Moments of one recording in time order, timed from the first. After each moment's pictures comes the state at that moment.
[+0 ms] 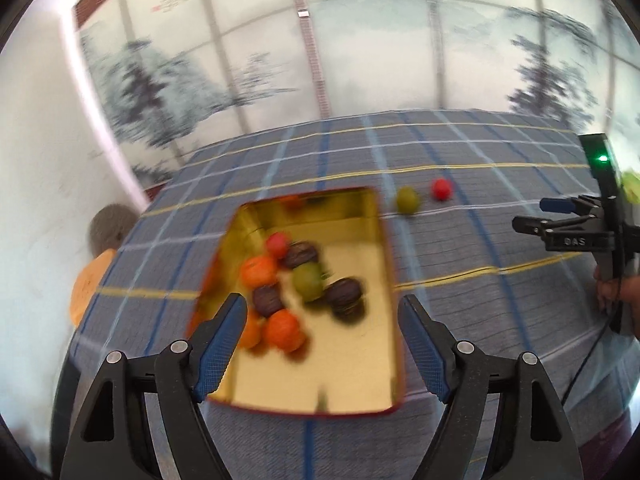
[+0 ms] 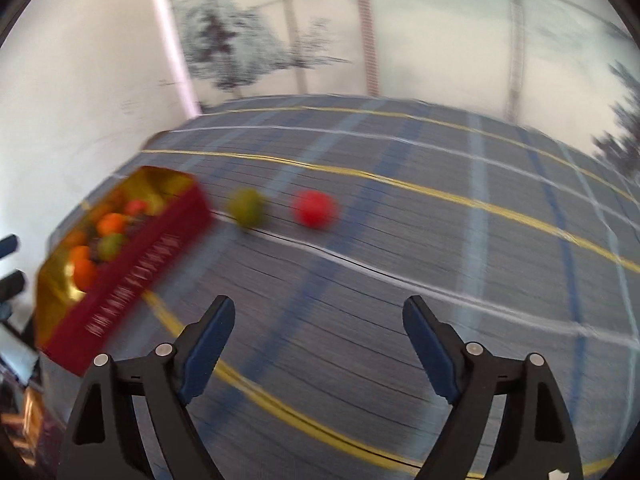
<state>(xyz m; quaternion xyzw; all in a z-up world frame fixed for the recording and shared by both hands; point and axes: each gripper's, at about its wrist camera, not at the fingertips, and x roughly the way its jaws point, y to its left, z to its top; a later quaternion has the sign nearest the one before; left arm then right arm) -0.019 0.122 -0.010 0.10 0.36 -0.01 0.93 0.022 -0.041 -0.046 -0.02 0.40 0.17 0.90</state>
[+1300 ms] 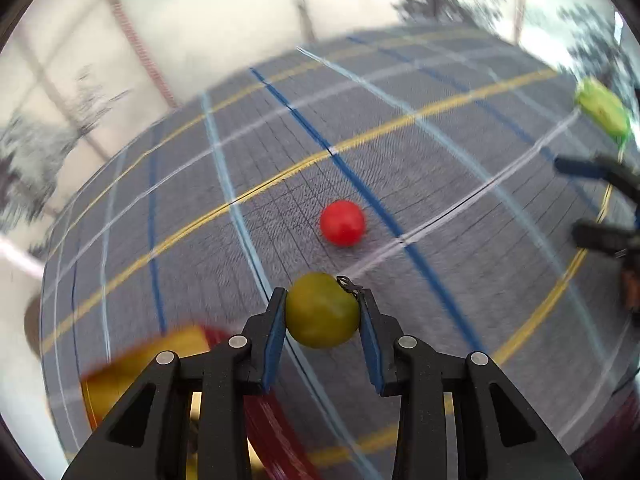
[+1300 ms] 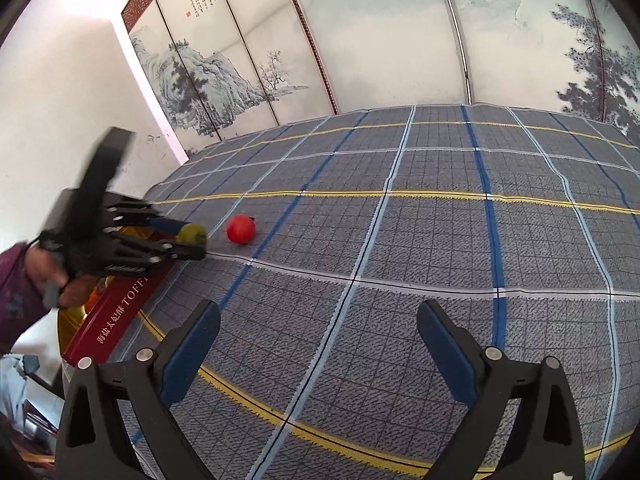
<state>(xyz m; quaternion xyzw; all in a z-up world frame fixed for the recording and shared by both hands) 0.150 0.019 -0.053 0.19 0.46 -0.19 0.84 0.013 -0.113 -0.037 0.08 0.37 0.20 0.91</state>
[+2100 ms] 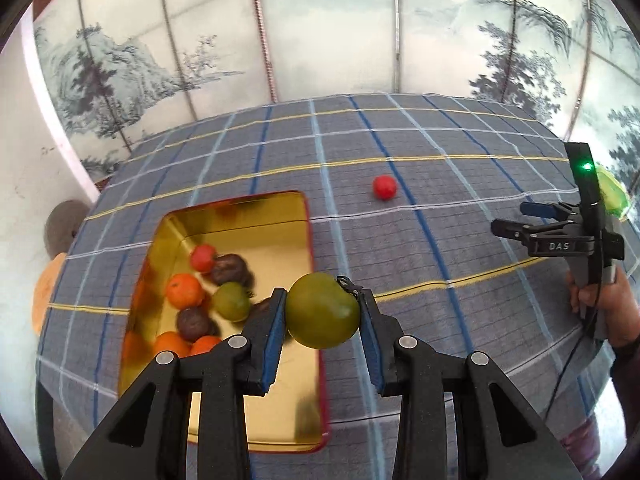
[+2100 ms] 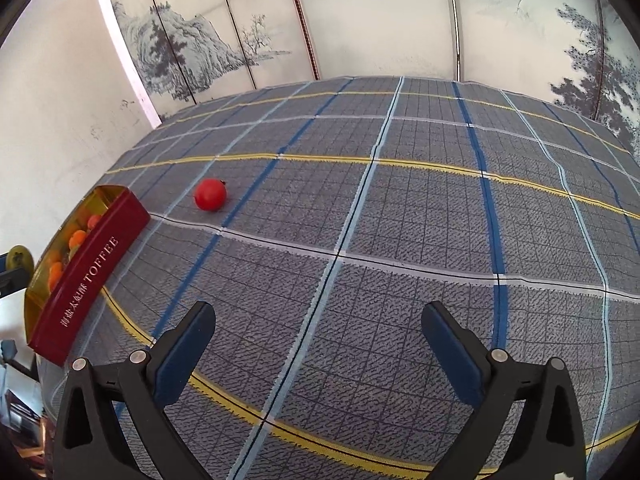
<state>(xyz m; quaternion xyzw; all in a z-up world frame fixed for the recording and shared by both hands) 0.014 0.097 -0.008 0.08 0.41 -0.07 0.91 0.027 -0.096 -0.053 0.03 0.43 0.15 0.89</state>
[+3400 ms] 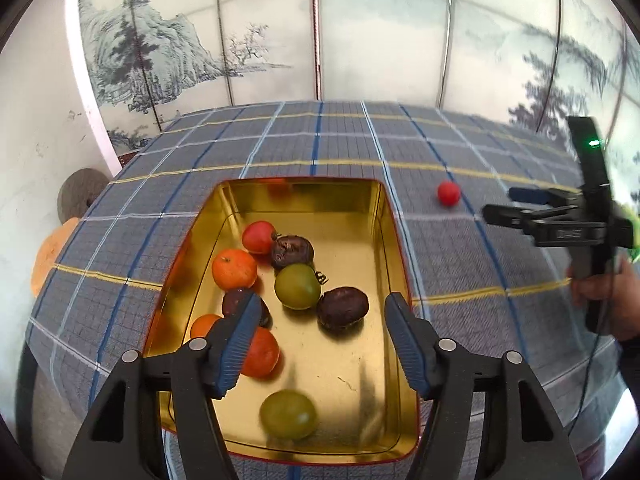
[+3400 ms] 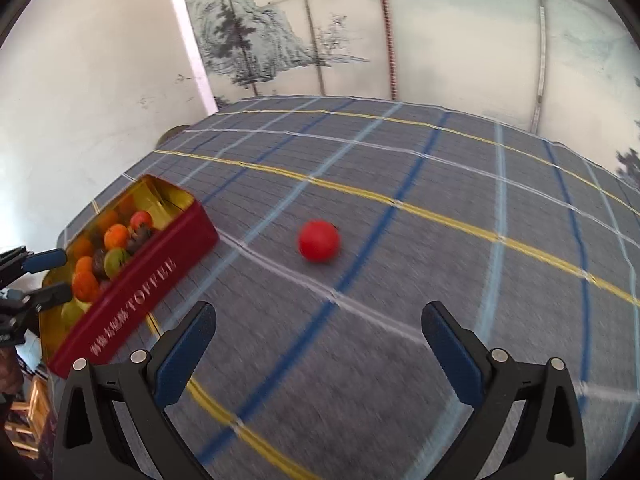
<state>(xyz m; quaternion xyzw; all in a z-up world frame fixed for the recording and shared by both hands) 0.019 0.160 -0.032 0.01 0.39 -0.03 0.92 0.064 0.004 -0.032 -0.02 0.40 0.26 0.88</state>
